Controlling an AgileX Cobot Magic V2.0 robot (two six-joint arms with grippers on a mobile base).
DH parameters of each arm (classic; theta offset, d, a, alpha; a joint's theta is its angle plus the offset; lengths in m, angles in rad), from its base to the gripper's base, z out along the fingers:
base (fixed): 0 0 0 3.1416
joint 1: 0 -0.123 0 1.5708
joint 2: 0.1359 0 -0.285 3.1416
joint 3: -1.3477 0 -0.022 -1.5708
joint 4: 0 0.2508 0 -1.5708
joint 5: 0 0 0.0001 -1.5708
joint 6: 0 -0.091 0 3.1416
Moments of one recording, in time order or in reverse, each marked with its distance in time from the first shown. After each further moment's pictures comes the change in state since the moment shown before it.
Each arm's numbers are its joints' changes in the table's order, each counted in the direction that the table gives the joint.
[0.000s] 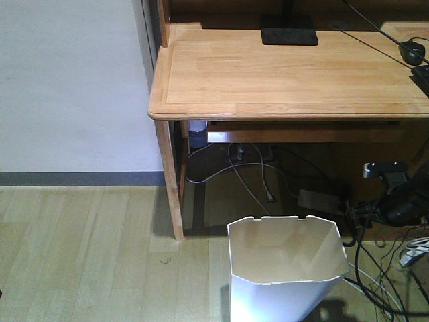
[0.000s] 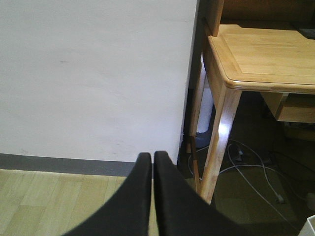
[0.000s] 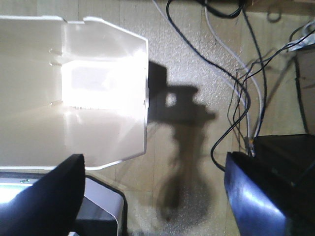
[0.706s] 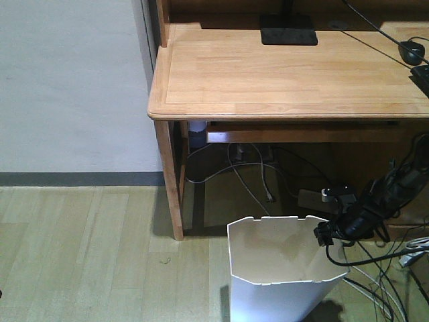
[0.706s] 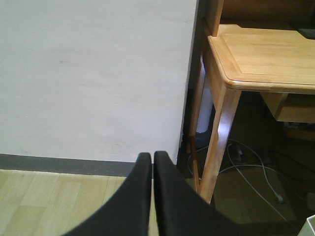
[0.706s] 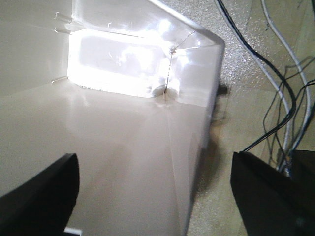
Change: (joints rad) left arm 0.000 0.000 0.000 0.000 0.000 0.000; right arm -0.102 0.490 0.393 0.018 0.044 0.032
